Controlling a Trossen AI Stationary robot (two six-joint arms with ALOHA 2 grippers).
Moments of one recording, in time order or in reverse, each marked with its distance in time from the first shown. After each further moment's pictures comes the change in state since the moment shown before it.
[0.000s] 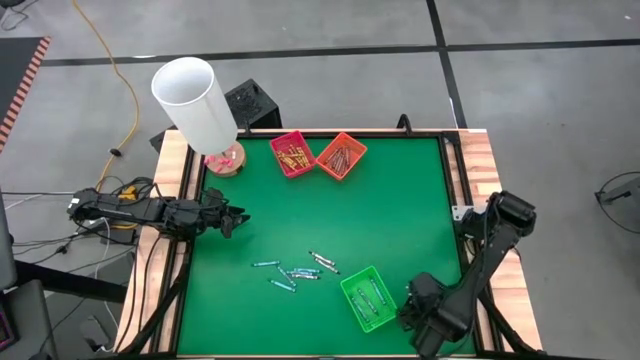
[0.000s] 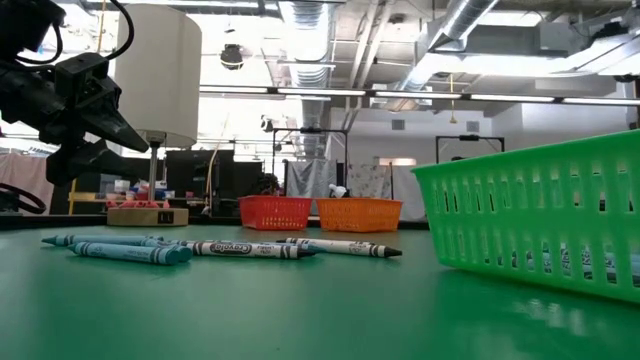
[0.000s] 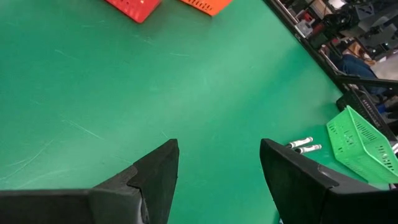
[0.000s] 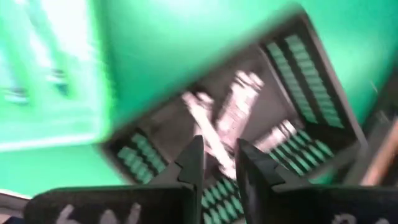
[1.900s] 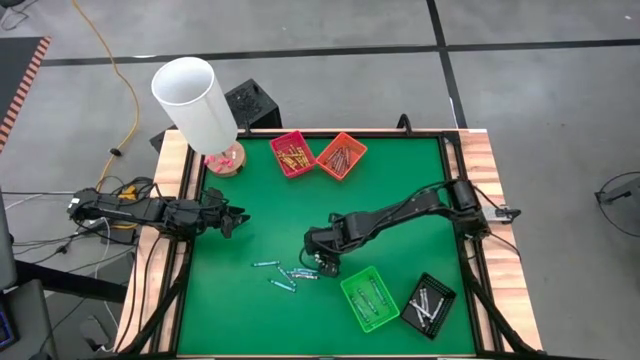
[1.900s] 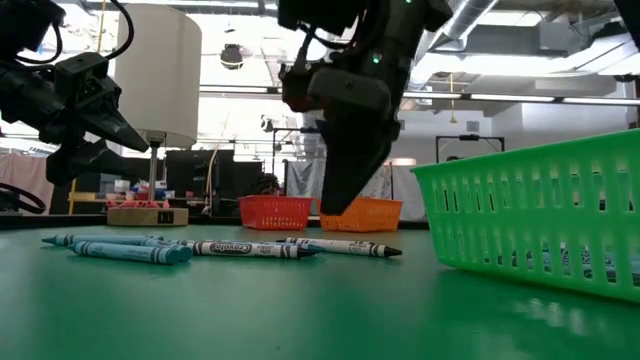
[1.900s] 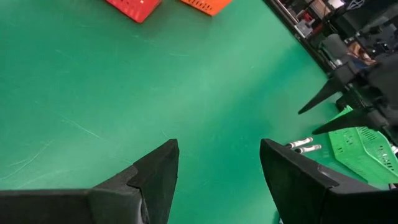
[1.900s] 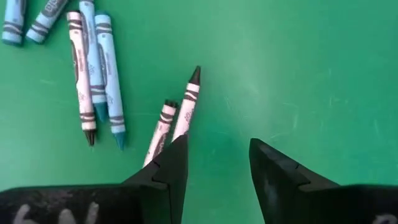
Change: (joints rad) left arm 0.000 0.000 0.000 0.000 0.000 0.000; right arm -0.744 0.234 0.131 0.602 0.006 -1.766
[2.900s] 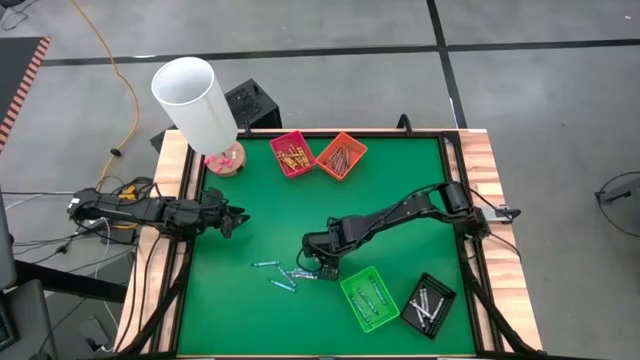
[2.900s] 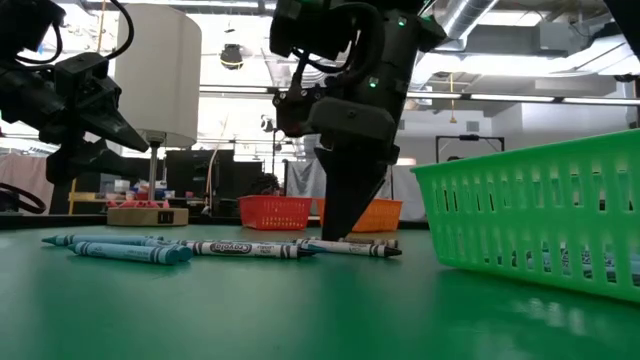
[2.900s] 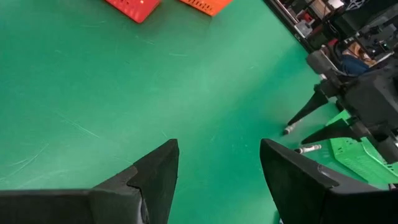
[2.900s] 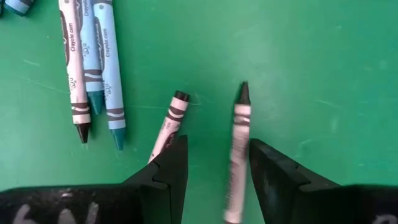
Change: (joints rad) left arm 0.000 0.000 0.000 0.000 0.000 0.000; right arm -0.003 0.065 0.001 0.021 -0.051 -0.030
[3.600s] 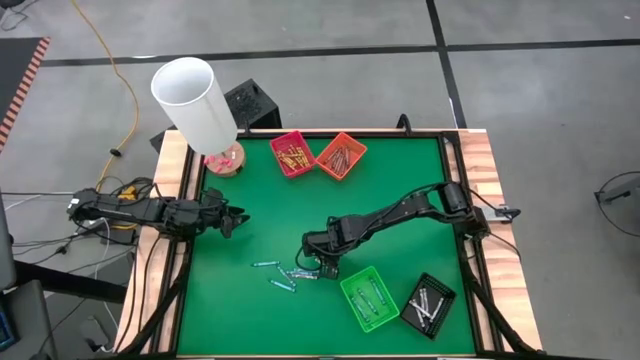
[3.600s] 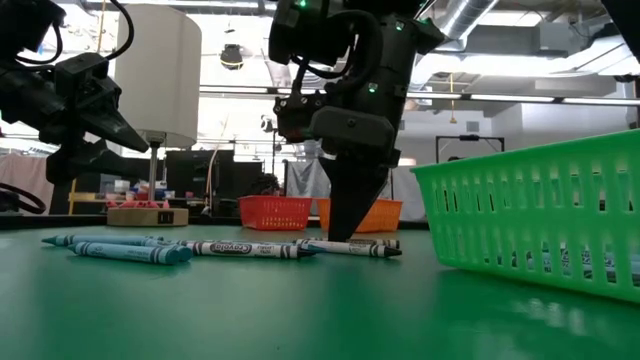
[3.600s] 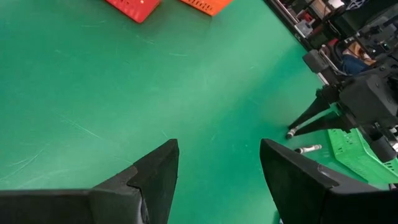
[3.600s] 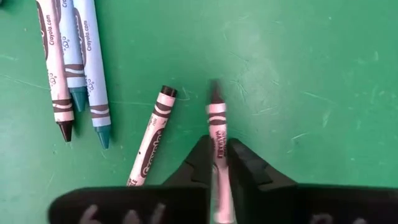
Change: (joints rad) left arm 0.000 0.000 0.000 0.000 0.000 0.000; right arm -0.012 0.040 0.006 -0.045 0.006 0.001
